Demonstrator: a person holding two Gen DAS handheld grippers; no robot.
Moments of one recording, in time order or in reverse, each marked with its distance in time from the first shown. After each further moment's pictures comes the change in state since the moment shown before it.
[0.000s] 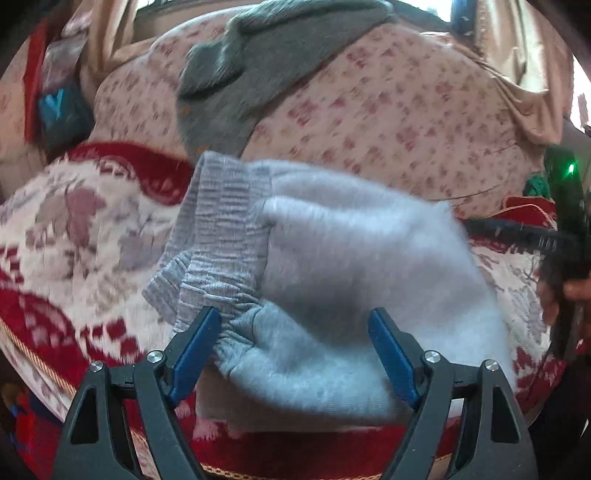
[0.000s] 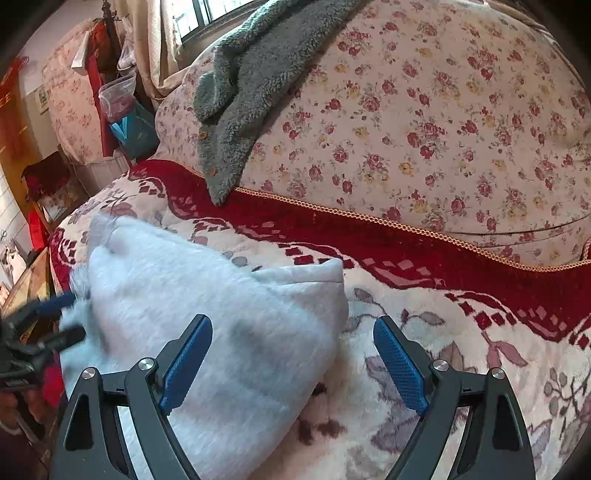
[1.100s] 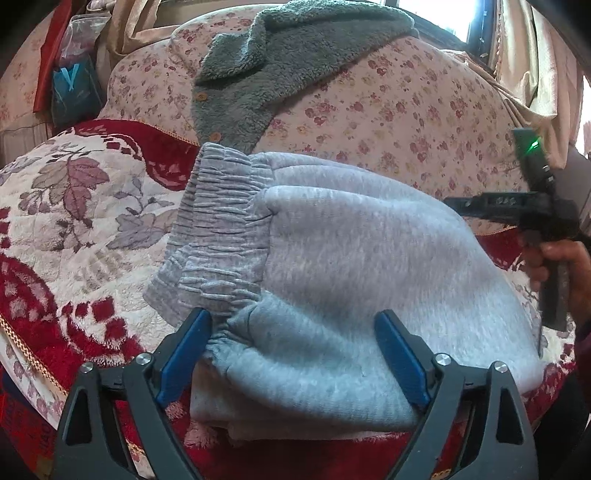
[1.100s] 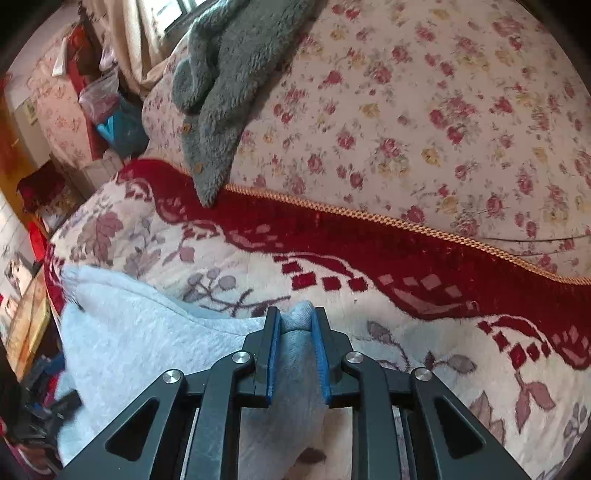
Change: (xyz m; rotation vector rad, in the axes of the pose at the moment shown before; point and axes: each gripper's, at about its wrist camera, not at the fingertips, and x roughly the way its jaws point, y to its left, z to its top) left arm 0.016 0.023 -0.017 -0.081 -0.048 -0.038; right arm 0.054 -0.011 0.043 0.045 0.064 0.036
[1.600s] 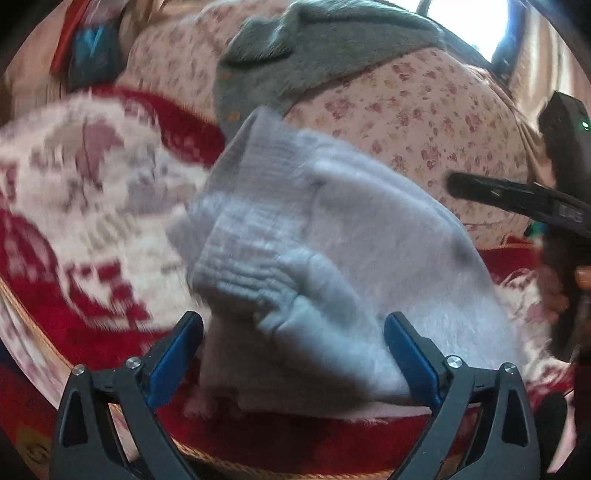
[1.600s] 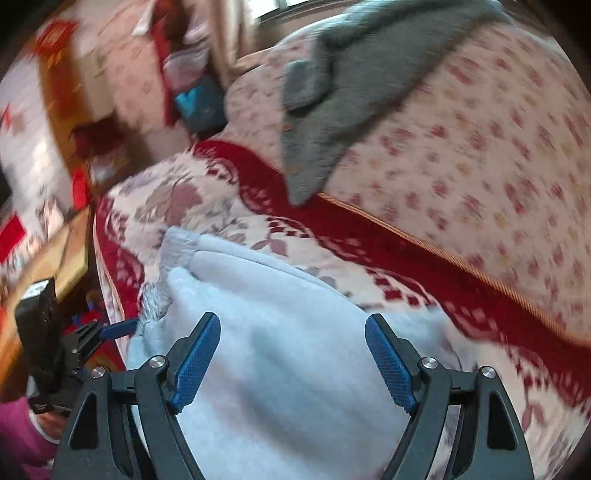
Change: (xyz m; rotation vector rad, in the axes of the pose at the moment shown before) left arm -0.007 0.023 -0.010 -0.159 0.060 -0.045; right arm -0.022 0.135 -0.004 -0.330 -0.005 0.101
